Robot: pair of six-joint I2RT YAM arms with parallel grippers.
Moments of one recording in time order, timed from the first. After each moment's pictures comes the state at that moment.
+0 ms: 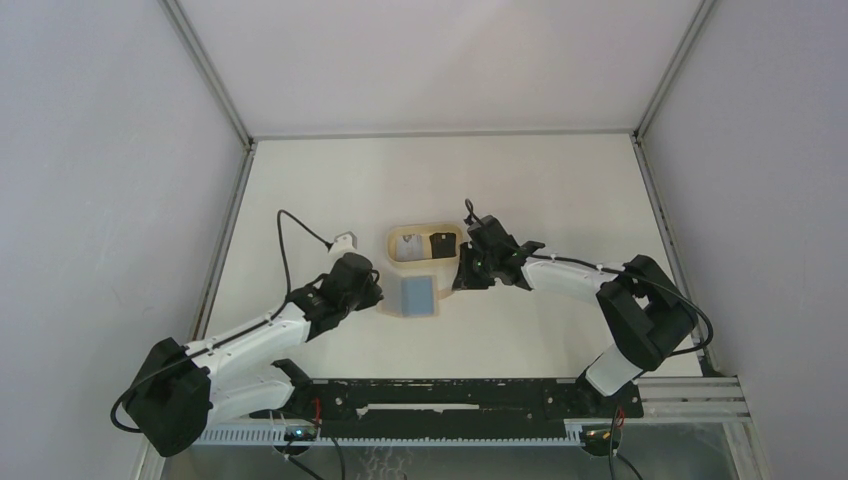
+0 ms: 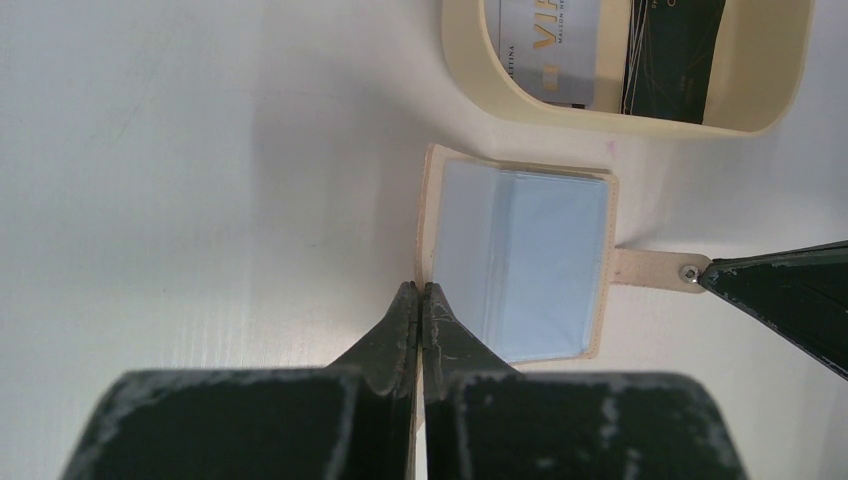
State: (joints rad) left arm -0.69 1.07 0.49 -0.22 -0.30 -0.86; right arm 0.69 1.59 0.86 -0.21 -0.17 0.63
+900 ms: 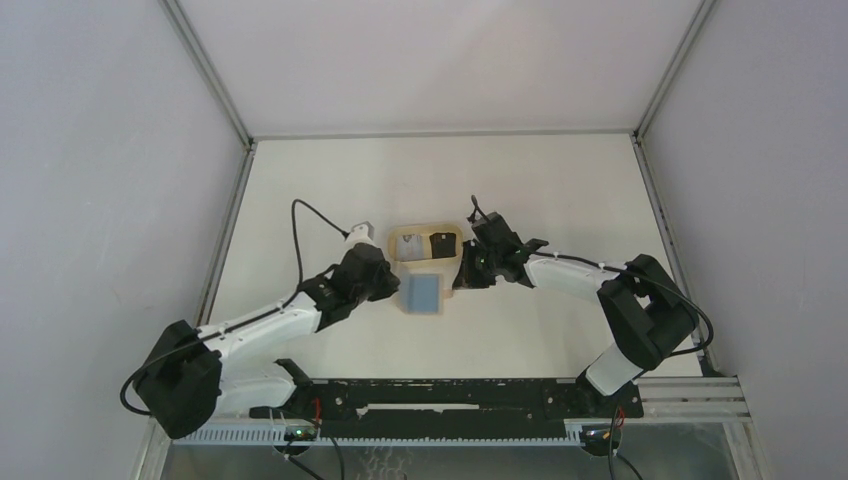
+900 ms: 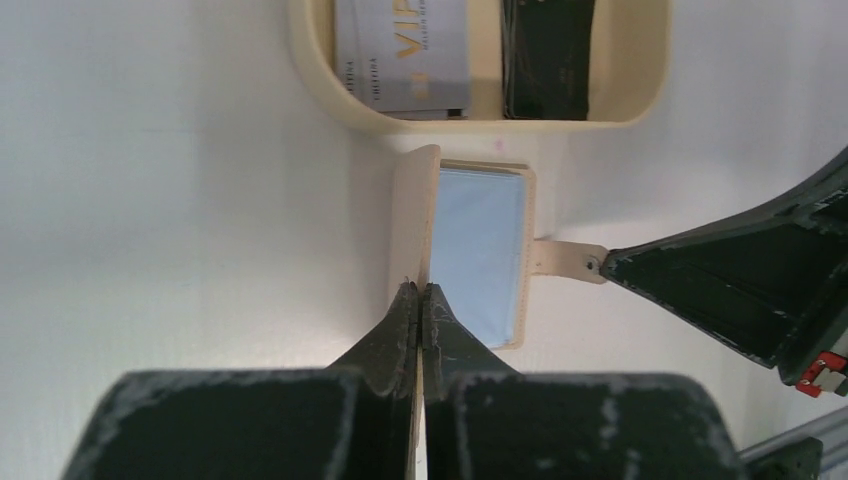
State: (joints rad) left arm -0.72 1.16 0.57 -0.14 -0.23 -0.85; right arm 0.66 1.59 0.86 -0.21 -0.24 0.67
